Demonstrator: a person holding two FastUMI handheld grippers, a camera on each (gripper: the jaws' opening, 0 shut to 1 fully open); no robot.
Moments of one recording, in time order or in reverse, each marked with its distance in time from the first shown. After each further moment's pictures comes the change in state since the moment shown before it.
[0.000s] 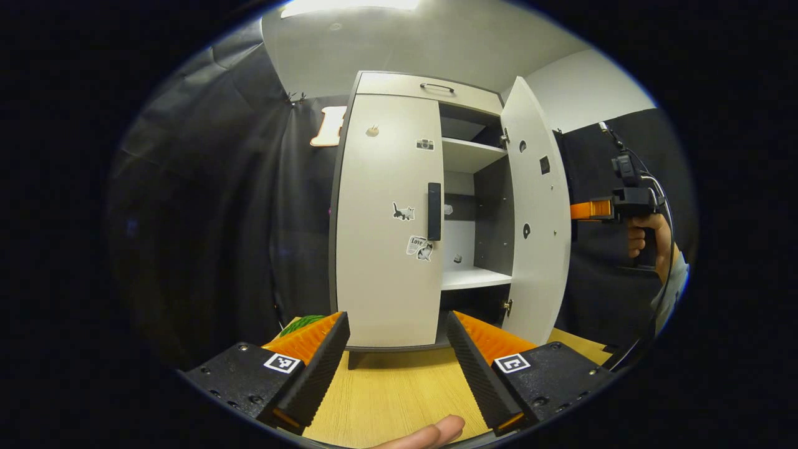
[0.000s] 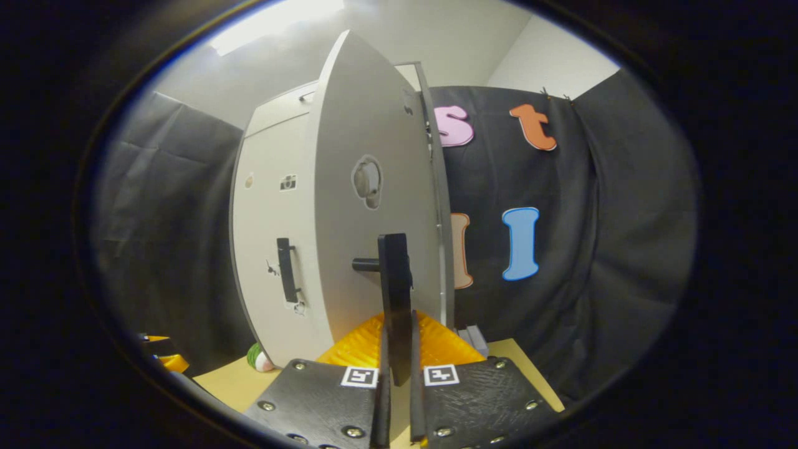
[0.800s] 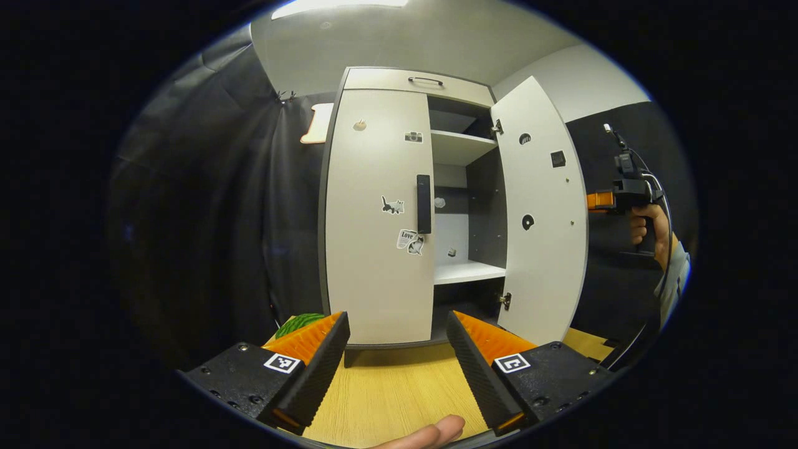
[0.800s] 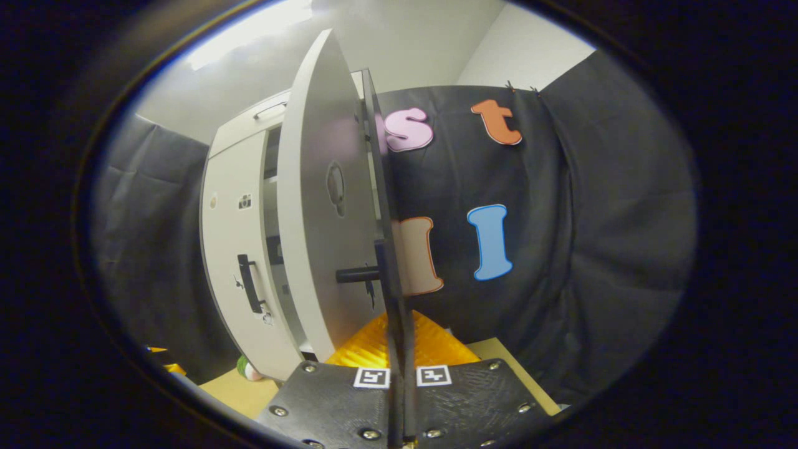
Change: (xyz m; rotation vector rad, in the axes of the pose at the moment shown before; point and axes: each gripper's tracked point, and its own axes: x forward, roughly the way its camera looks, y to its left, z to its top) left arm 0.006 -0.012 -0.008 0.025 0.022 -0.019; right arm 0.004 -0.024 0.003 0.070 -0.019 -0.057
